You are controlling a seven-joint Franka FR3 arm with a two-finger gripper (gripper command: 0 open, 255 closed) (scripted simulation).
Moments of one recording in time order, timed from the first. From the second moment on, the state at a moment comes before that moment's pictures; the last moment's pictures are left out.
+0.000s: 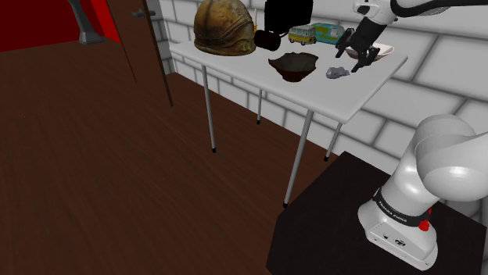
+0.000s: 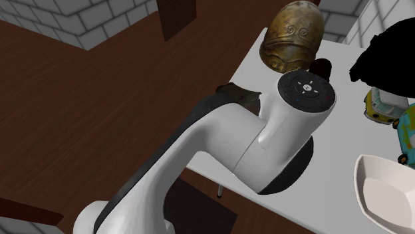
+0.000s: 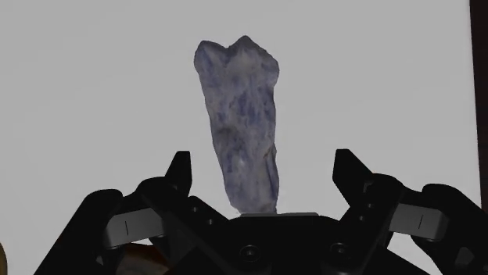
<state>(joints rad) 0.28 -0.82 -0.70 -2.41 -0.44 2.01 -1.47</state>
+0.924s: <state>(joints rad) 0.30 -0.78 -0.75 -2.46 -0.46 2.11 -1.48</state>
